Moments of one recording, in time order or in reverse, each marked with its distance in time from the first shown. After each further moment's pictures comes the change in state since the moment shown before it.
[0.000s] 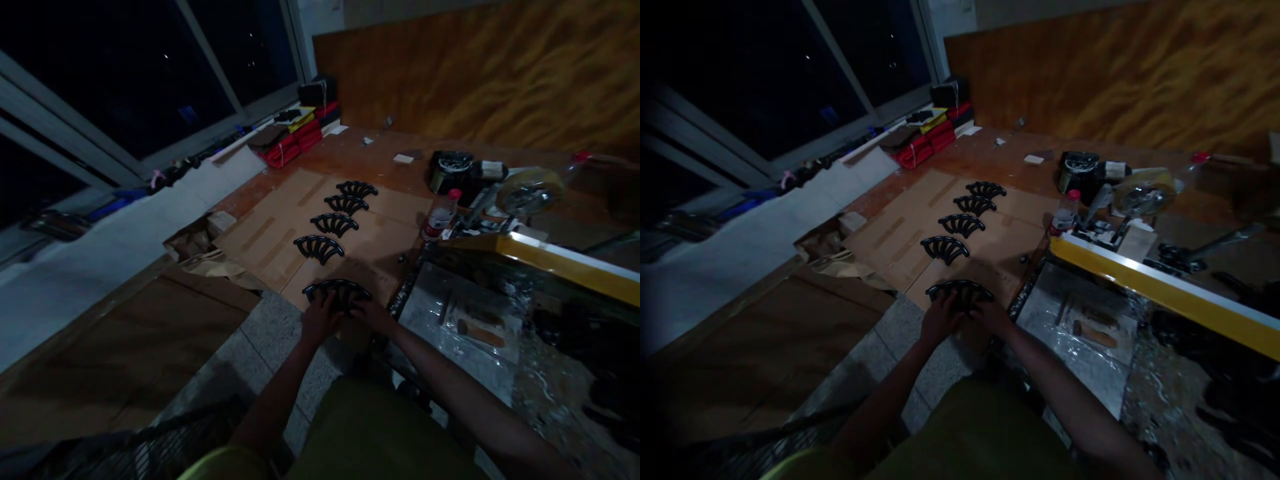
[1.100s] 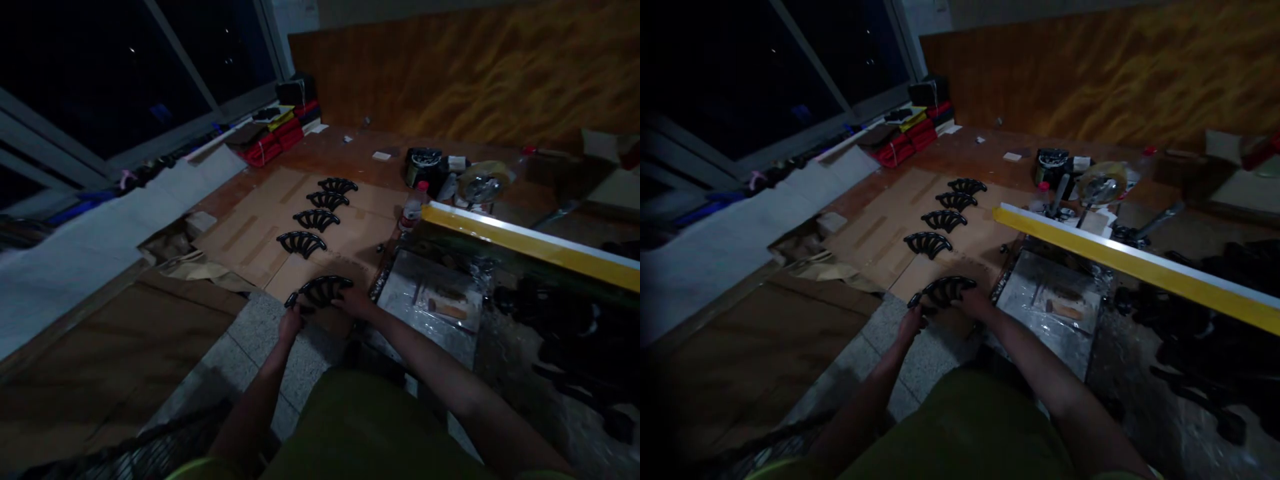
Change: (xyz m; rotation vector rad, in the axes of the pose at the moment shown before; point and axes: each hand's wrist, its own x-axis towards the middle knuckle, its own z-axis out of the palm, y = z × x) left_hand -0.018 -0.018 -0.002 -0.255 -0.194 -0.475; right_hand -0.012 -0.021 -0.019 -0.273 -0.017 0.078
